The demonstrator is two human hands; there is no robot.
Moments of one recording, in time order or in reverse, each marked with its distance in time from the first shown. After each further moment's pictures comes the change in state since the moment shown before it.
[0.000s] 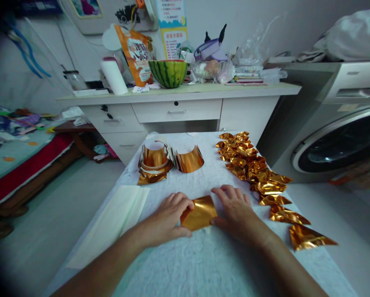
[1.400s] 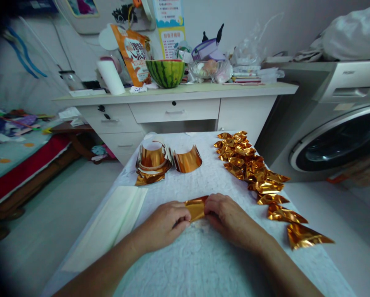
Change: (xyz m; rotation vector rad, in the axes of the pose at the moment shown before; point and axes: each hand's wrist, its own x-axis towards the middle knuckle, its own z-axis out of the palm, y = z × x) left_hand 0.000 0.004 0.006 -0.039 0.078 0.101; right_hand 0.003 -0.027 -0.026 0.385 -0.146 -0.256
